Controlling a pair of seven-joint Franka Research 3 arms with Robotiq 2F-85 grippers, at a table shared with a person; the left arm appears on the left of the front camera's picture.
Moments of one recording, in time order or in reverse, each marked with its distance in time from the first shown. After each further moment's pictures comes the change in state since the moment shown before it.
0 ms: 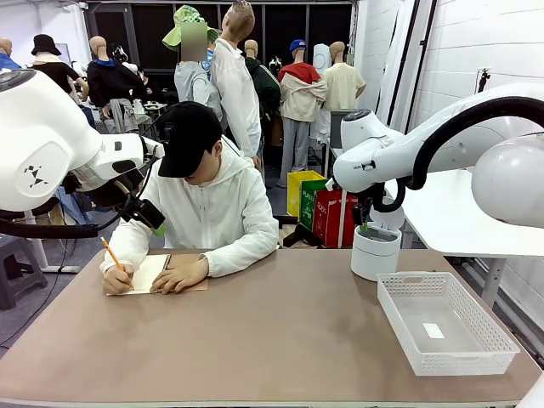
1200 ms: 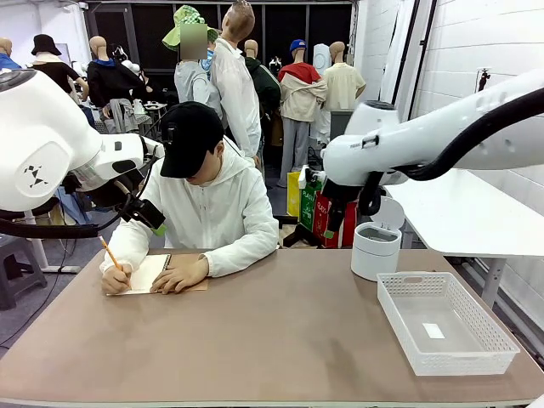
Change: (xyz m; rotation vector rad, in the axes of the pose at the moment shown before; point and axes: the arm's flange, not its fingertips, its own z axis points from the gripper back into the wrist) left arm 0.000 0.000 0.000 0.000 0.000 0.000; right arm -0.035 0.107 0.081 0.192 -0.465 0.427
